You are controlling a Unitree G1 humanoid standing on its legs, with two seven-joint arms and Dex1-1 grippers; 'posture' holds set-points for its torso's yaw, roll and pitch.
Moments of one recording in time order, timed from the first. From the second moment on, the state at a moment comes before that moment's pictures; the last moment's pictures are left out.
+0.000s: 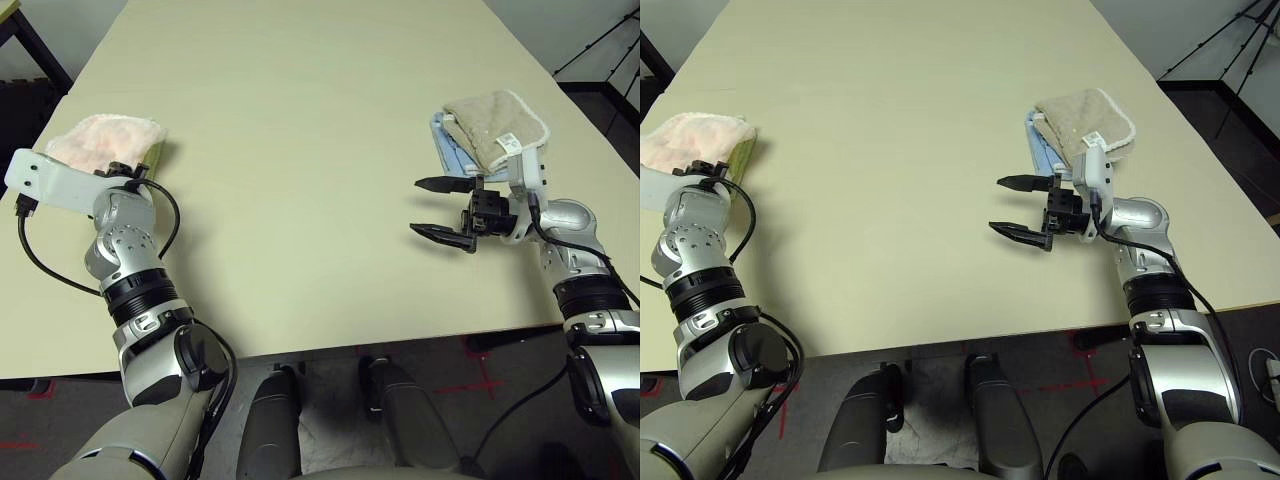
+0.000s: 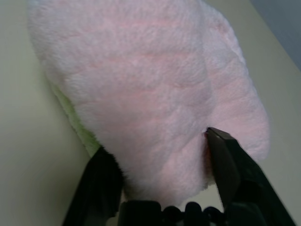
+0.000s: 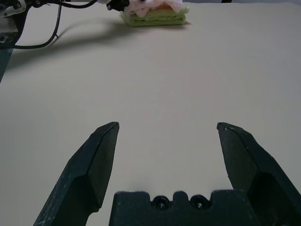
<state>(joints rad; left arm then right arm) -0.78 0.25 0.73 0.28 -0.56 0.44 0.47 -0.69 -0.49 -0.05 0.67 0.33 -0.25 1.43</state>
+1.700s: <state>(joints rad) -0.64 0.33 0.69 0.06 -0.72 0.73 0.44 -0.69 -0.50 -0.05 0.67 0.33 -0.24 1.43</state>
